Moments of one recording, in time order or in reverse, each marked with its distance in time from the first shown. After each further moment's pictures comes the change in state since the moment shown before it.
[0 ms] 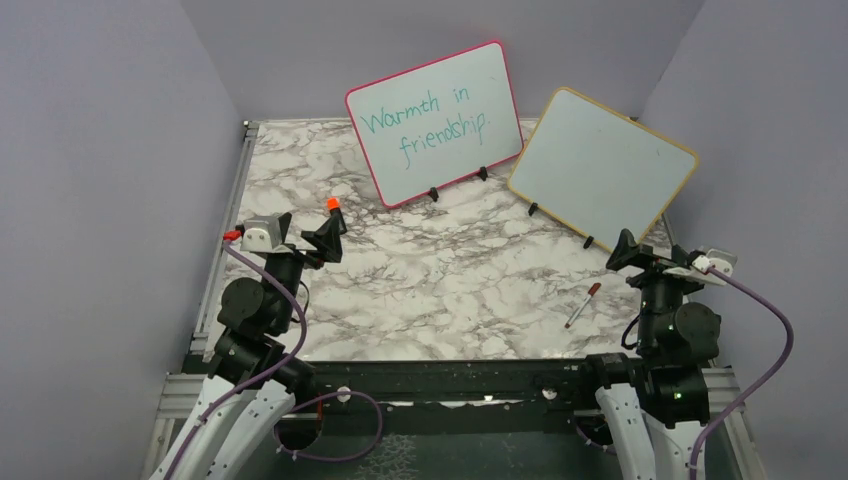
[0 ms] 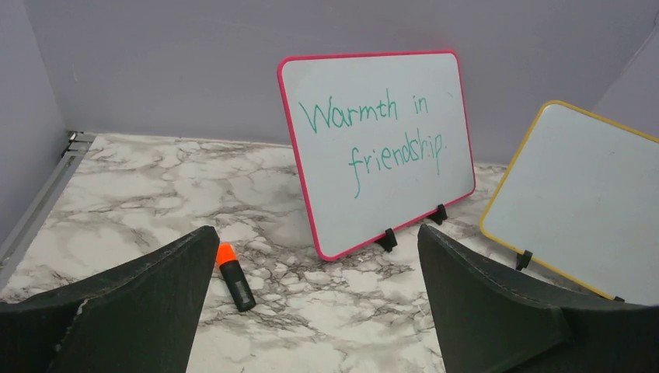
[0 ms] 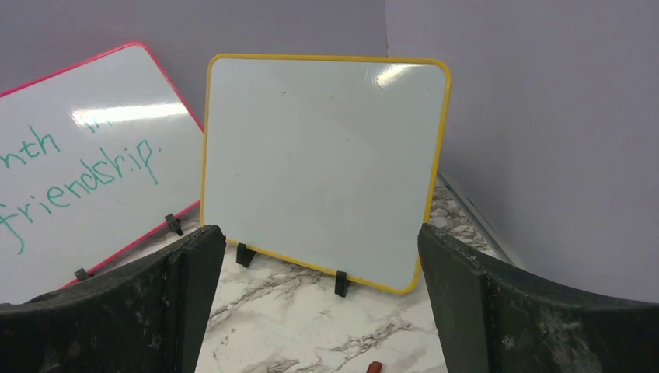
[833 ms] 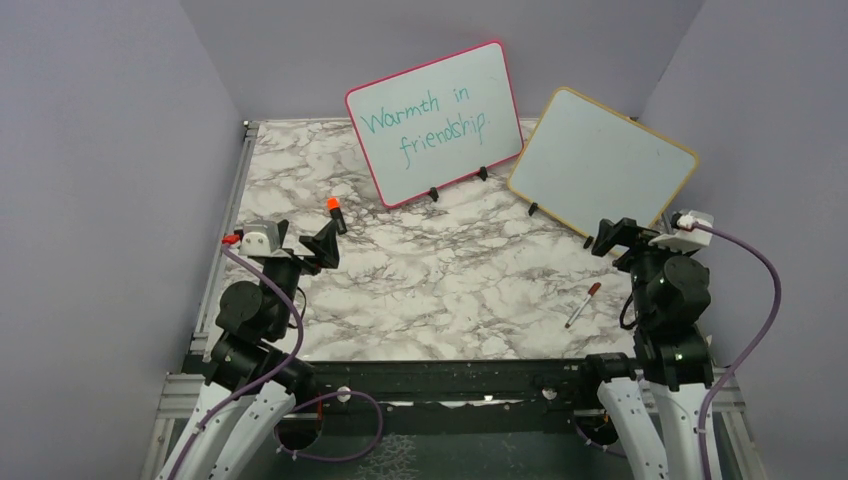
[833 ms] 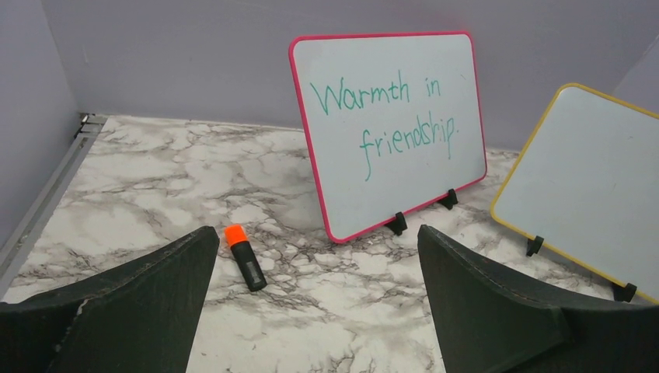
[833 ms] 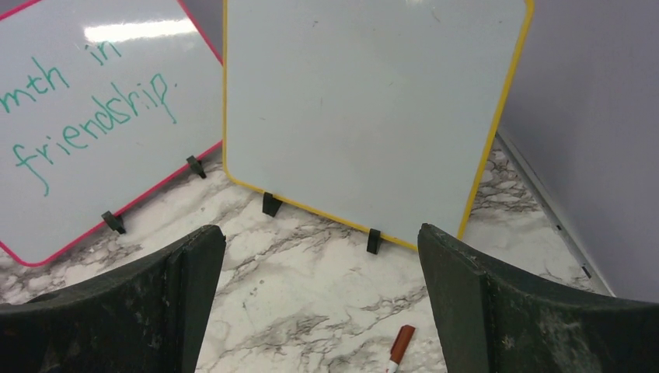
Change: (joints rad) left arm 0.013 -0.040 0.001 -0.082 0.000 -0.003; right arm 0.000 0.224 0.086 -0.067 -0.087 0.084
